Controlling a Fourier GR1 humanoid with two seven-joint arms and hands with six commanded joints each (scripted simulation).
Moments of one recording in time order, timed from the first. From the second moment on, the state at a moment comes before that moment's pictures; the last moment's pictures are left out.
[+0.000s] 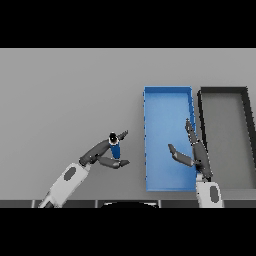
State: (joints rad) left arm -0.23 0.26 -0.57 -1.37 0.08 -0.20 -0.07; right arm 0.13 -0.15 0.07 -1.71 0.09 0.10 -0.10
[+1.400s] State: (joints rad) left arm -0.29 0.17 -0.60 -1.60 0.15 -0.16 -0.06; right arm 0.12 -0.15 0.07 -1.70 0.12 0.09 -0.11
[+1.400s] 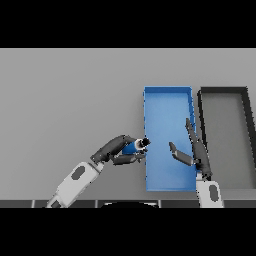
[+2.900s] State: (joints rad) left arm -0.31 0.16 -0.60 -1.56 0.12 -0.16 -0.03; right arm -0.11 -0.31 0.24 -2.04 -0.31 0.46 0.13
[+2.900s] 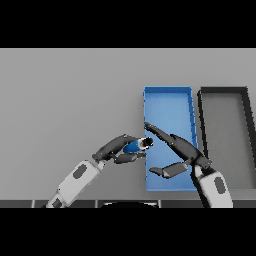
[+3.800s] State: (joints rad) left arm -0.34 0.17 -0.60 -1.54 0.03 -0.22 -0.01; right arm -0.47 -0.16 0.34 -1.79 -0.32 0.54 0.28
